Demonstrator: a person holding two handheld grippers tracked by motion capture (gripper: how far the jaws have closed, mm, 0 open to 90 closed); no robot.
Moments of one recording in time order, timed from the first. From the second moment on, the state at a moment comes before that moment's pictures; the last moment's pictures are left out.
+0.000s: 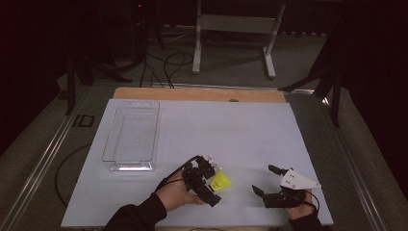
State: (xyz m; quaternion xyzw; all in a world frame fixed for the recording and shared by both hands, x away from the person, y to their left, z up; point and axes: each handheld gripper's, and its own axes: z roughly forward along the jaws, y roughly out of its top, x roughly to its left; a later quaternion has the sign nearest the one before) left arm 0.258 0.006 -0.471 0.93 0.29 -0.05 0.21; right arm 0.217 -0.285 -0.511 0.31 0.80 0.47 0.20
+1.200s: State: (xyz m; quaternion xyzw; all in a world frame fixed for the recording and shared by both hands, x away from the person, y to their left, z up) left arm 0.266 -0.010 -0.504 0.95 0.27 -0.03 0.15; right arm 0.218 -0.285 -0.512 0.31 0.80 0.47 0.20
